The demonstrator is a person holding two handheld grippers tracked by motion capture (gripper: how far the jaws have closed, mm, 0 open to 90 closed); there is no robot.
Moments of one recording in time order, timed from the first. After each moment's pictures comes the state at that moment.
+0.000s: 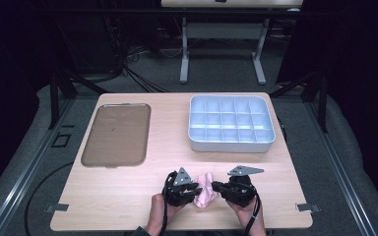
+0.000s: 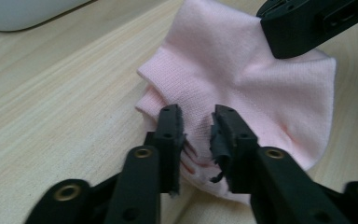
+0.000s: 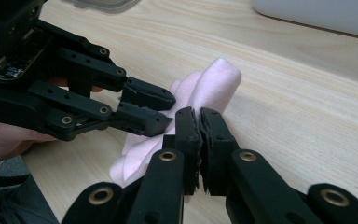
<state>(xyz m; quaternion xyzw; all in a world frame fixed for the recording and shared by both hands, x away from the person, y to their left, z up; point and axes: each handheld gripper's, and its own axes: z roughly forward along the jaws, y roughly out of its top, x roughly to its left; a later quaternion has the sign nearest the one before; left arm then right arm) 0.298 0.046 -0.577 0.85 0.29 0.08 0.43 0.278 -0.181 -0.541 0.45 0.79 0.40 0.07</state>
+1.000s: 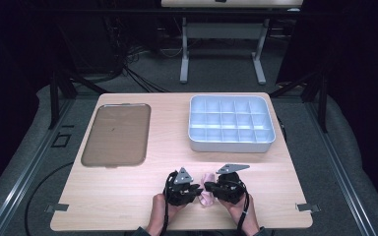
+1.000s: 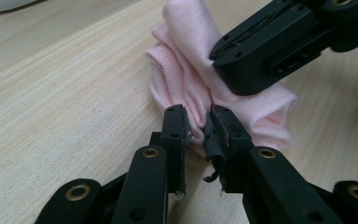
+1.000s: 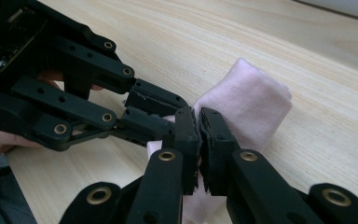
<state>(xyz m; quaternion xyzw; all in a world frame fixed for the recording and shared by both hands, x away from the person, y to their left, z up) 0.303 0.044 -0.585 0.85 0.30 0.05 0.43 0.295 -0.160 -0.550 0.43 0.83 0.36 0.04</state>
